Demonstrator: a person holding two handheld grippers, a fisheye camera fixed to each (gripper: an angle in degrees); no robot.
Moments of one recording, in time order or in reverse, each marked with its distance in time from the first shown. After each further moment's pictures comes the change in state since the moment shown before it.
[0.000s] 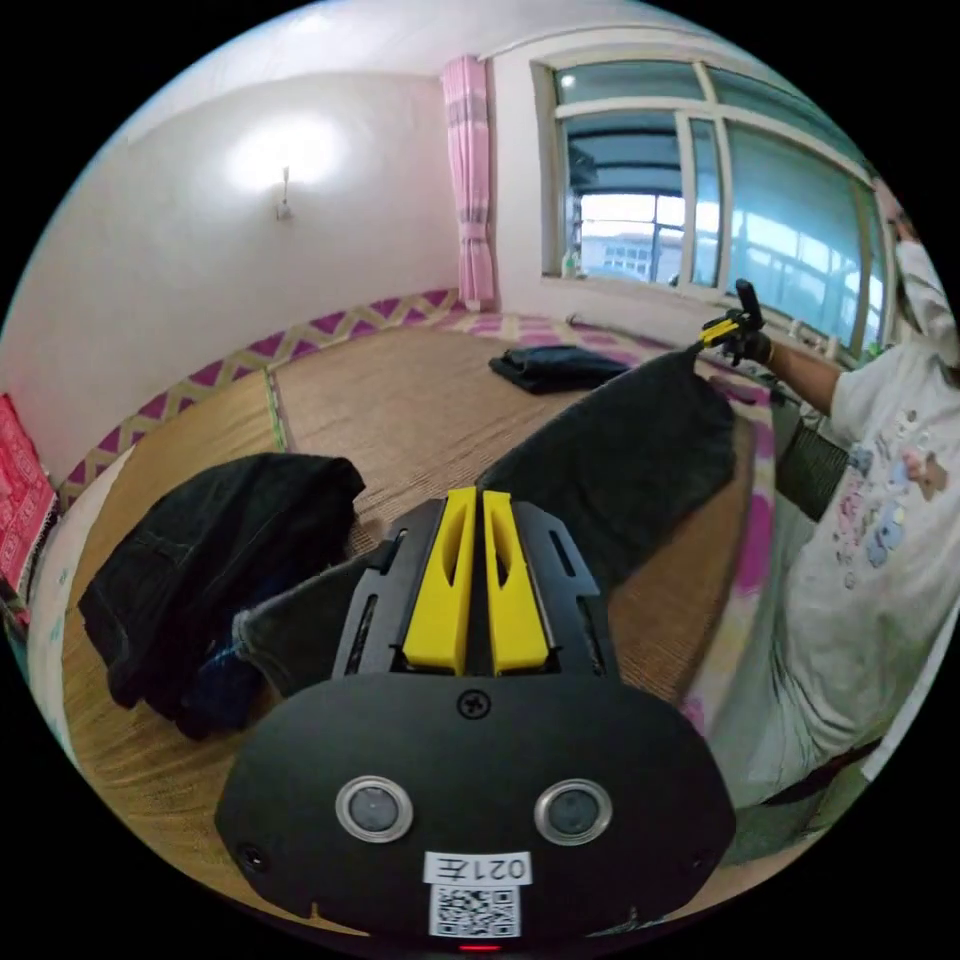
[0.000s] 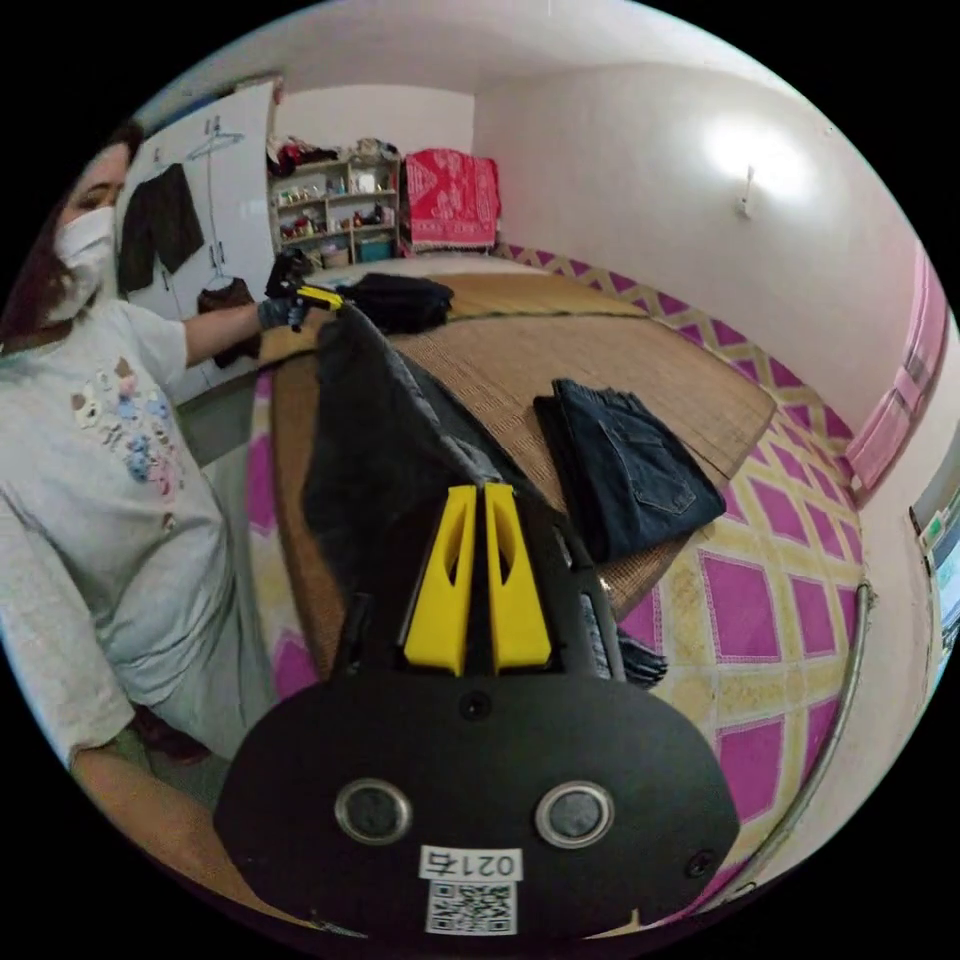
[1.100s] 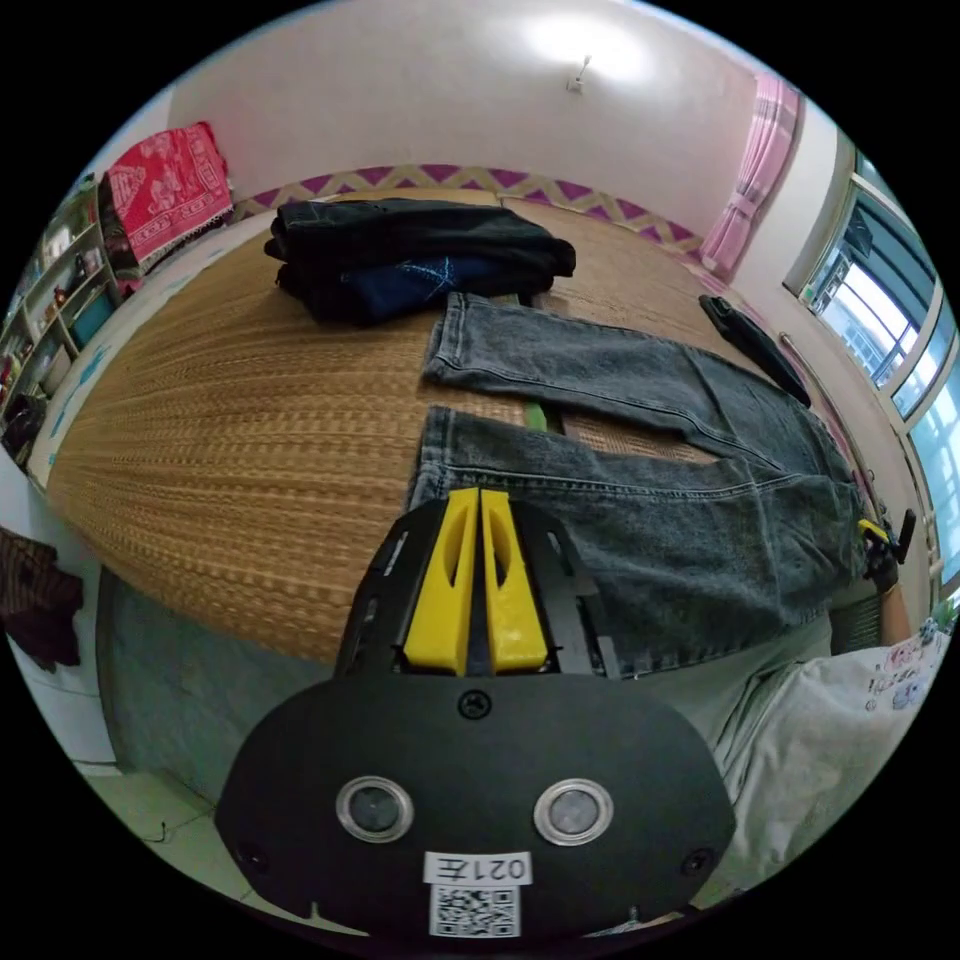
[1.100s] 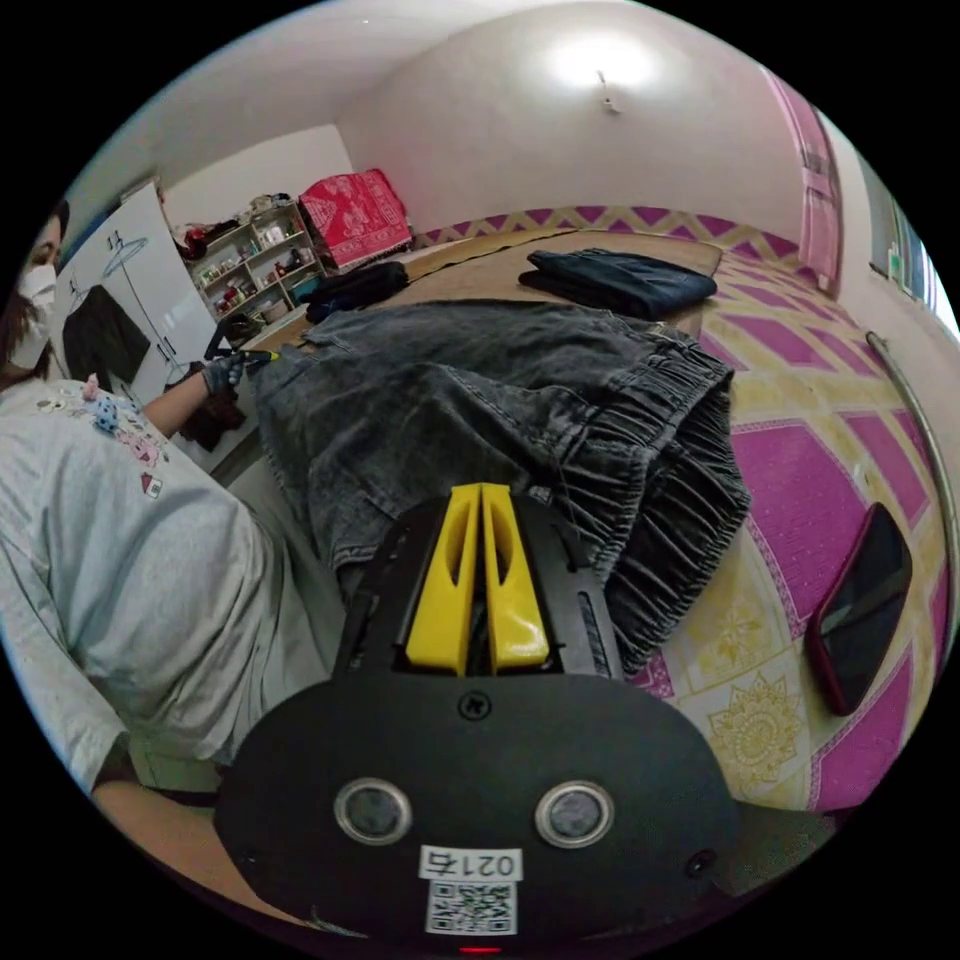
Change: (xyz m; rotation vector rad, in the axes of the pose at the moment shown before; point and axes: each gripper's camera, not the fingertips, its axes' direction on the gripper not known) left arm -0.033 0.157 -0.139 -0.368 -0.335 -0.661; right arm -0.090 0.220 -0.031 -0.024 -0.040 0.405
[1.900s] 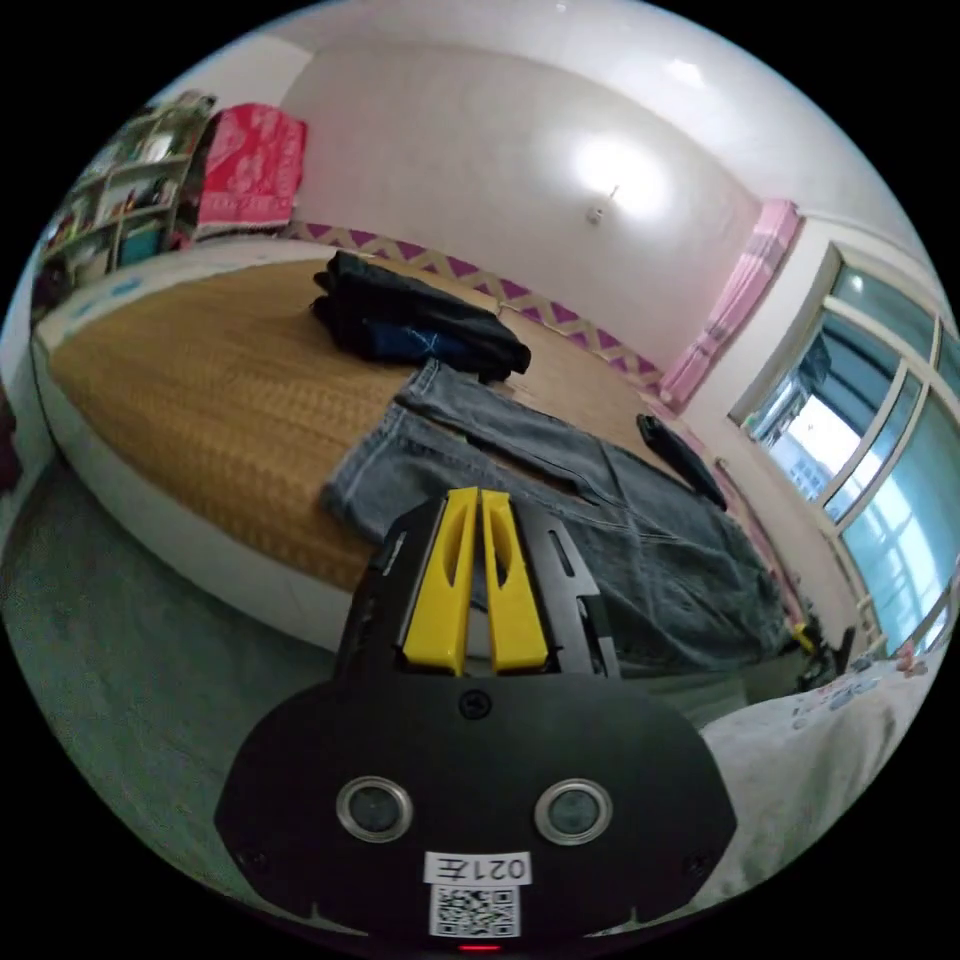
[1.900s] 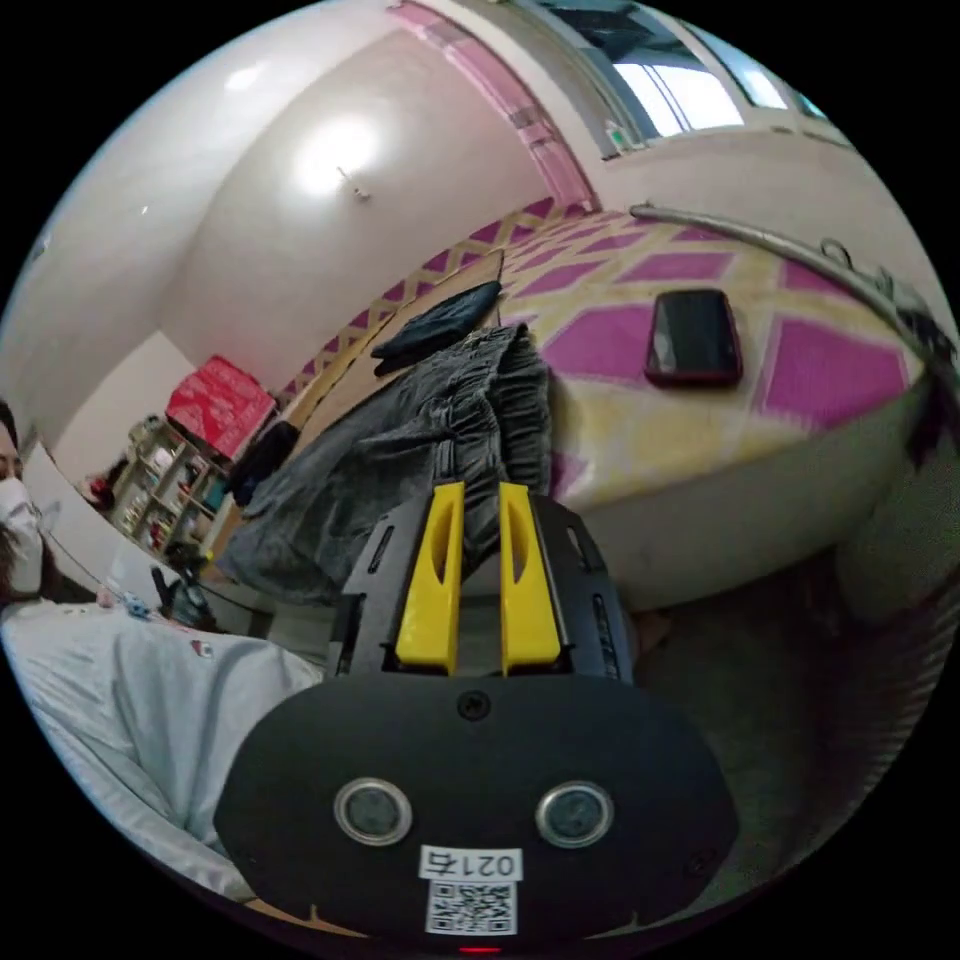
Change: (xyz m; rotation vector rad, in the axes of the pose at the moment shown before) left arm -0.052 0.120 -0.119 0.344 0.224 -0.285; right arm 0.027 0.136 -0.127 0.277 0.108 0.645
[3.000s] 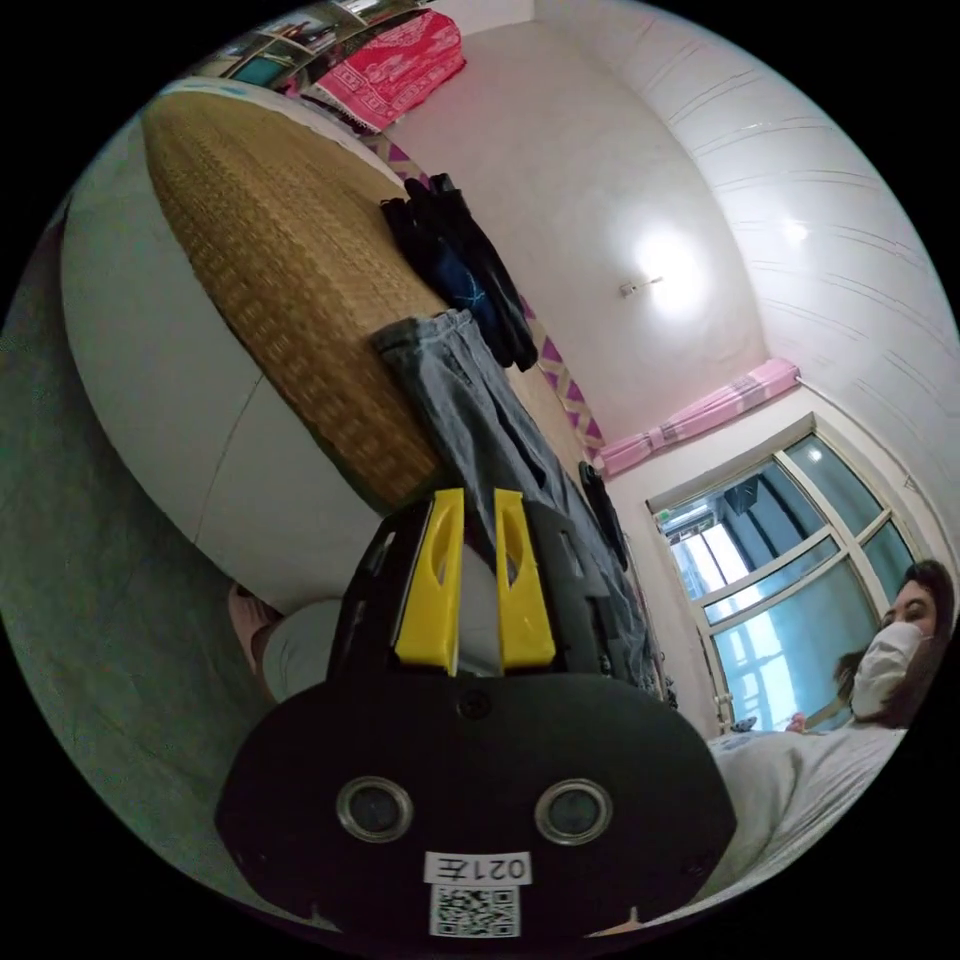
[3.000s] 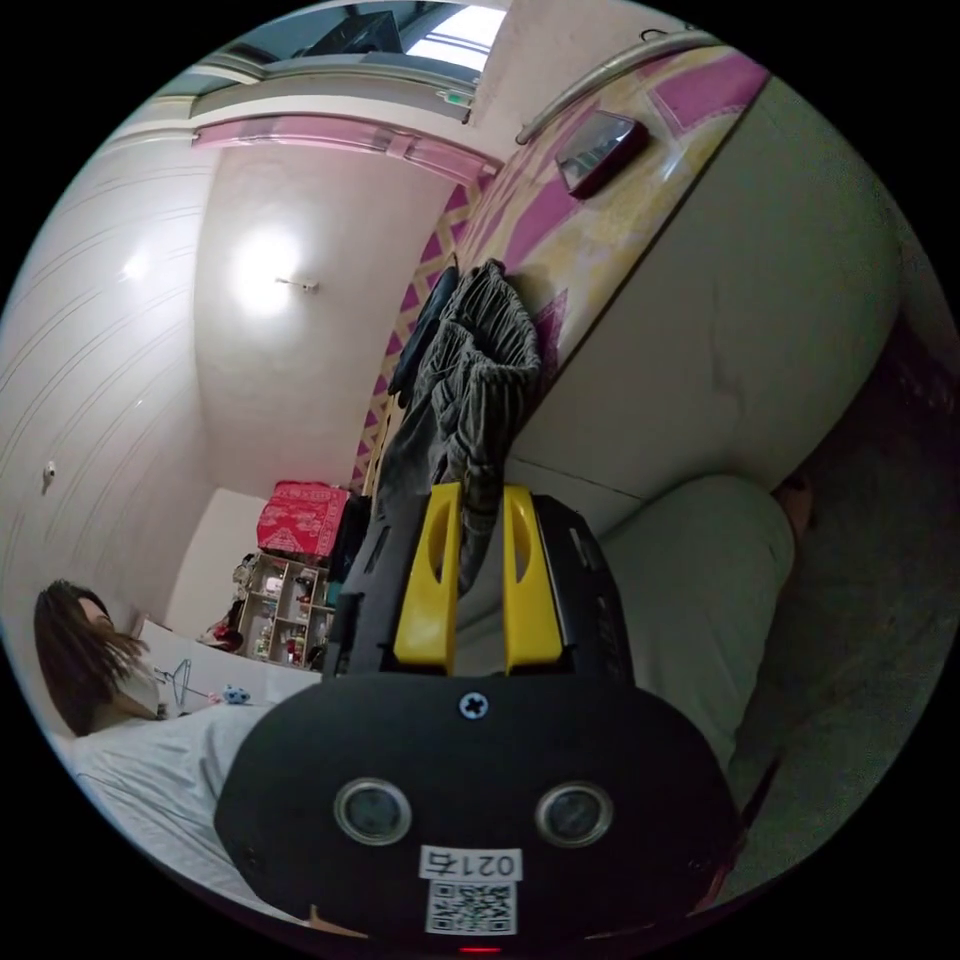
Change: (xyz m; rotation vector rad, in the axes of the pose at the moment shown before) left arm -0.093 0.004 -0.014 0.005 0.288 -0.349; right arm 0.063 0.048 0.023 0.038 -0.311 0.445
